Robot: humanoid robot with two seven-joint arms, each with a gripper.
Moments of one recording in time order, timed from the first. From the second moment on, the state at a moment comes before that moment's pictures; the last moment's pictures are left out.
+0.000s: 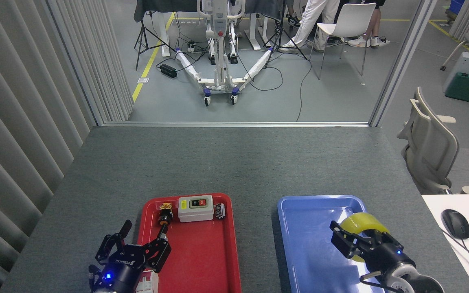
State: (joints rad) left arm 0.04 0.20 -0.19 -1.64 -1.18 0.00 0.03; right arm -0.02 -0.39 0.15 -1.65 0.83 0.02 0.36
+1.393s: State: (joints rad) left arm 0.04 0.20 -0.18 -1.61 -1.16 0.02 0.04; right arm -0.18 -0.32 0.28 -1.41 0.62 0.13 0.54
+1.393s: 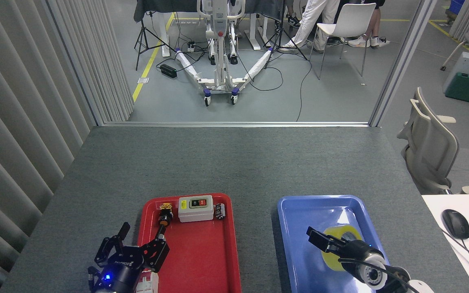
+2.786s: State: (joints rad) left arm 0.06 0.13 -0.12 -1.53 -1.37 -0.06 0.14; right arm 0.10 -0.31 0.12 -1.54 1.09 0.04 -0.30
